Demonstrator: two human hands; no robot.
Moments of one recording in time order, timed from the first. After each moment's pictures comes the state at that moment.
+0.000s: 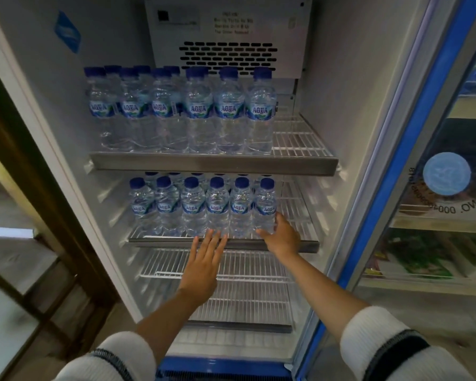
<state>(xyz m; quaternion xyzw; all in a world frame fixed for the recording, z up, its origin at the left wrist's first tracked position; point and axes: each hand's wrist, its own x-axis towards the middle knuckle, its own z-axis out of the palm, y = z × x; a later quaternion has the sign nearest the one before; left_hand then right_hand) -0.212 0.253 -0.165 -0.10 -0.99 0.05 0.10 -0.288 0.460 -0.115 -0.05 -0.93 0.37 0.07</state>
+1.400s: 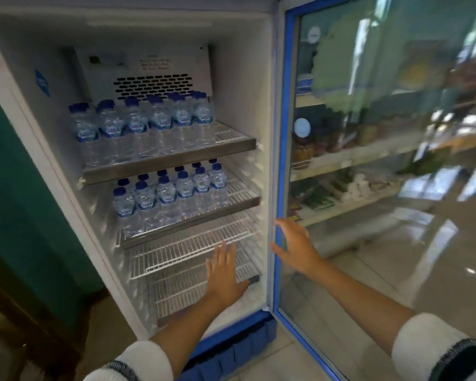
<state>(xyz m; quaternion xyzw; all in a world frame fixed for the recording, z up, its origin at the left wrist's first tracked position) -0.028 0.264 -0.120 -0.27 -0.94 -0.20 -0.03 0.012 0.482 -0.086 0.01 -0.95 0.23 0.23</state>
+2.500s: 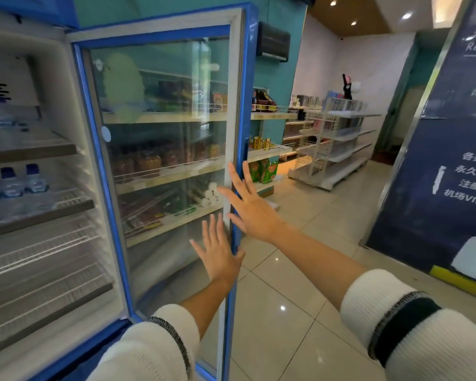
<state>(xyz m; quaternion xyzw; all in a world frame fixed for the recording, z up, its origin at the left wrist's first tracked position) 0.330 0.603 -0.064 -0.28 -0.88 -0.34 0.16 0.391 0.678 0.066 0.02 -0.94 -0.12 0.32</state>
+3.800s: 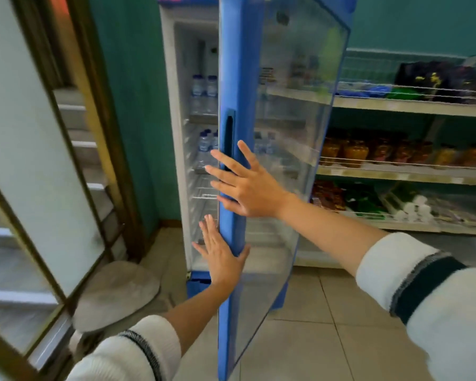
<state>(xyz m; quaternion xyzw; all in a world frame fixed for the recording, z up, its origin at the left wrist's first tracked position) 0.270 0.259 -0.116 0.05 -0.87 -0.42 0.26 0.223 0.355 0.061 0.49 -0.71 -0.18 0.46</state>
